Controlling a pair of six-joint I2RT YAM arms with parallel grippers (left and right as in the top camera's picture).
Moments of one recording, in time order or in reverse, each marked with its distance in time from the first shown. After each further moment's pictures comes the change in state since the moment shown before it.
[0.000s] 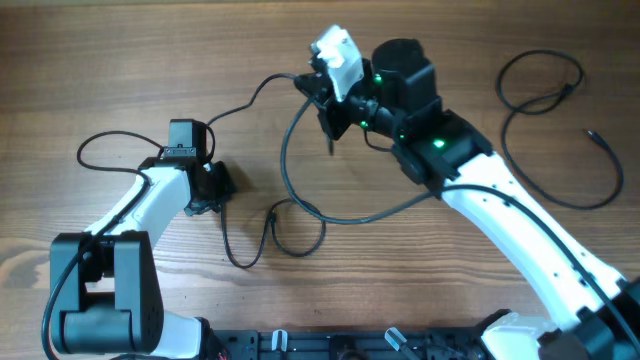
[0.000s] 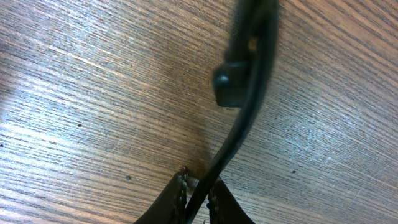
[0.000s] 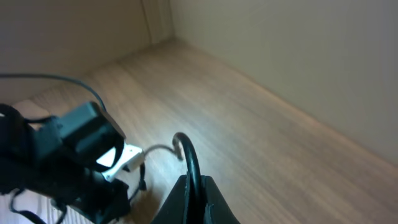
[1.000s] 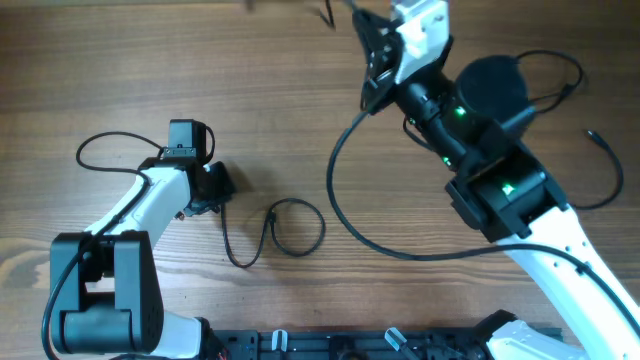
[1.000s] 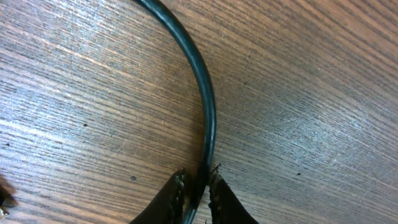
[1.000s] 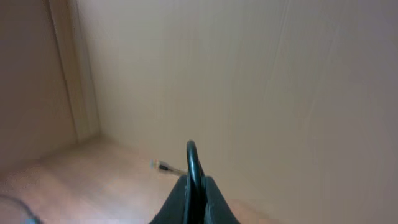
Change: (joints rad) left arm 0.000 0.000 -0.002 0.001 -0.007 -0.004; right arm -0.005 -0.230 -0.004 0.122 0.340 0.007
